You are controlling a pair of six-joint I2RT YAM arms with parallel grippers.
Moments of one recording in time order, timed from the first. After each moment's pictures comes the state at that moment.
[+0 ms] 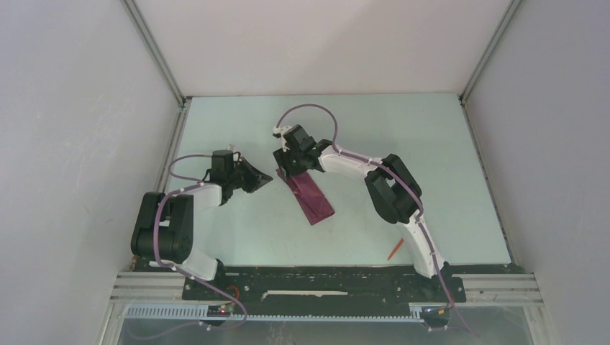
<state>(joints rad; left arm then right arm) -0.10 1.53 0.62 0.20 0.43 -0.93 0.78 2.27 1.78 -0.35 -0.09 0.19</state>
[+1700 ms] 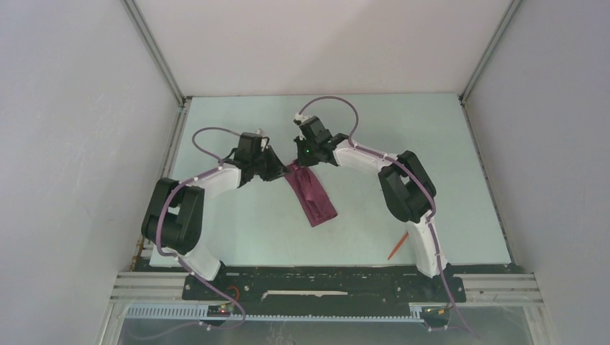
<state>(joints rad) -0.31 1.61 0.89 -0.04 0.28 -0.78 0.71 2.18 1.69 -0.31 -0.07 0.37</state>
